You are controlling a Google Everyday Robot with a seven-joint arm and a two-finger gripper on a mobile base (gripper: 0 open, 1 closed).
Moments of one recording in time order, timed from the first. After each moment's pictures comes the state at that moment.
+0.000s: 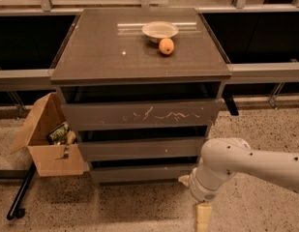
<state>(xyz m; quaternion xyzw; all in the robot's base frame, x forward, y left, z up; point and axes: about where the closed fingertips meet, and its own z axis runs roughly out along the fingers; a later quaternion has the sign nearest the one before) 0.397 -0.141 0.513 -0.73 0.66 0.15 0.06</state>
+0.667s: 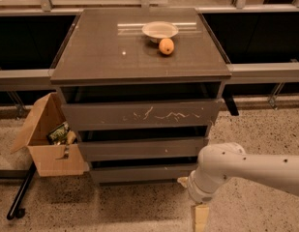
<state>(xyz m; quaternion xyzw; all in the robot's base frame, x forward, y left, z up) 0.405 -0.144 0.487 -0.74 0.66 0.13 0.06</state>
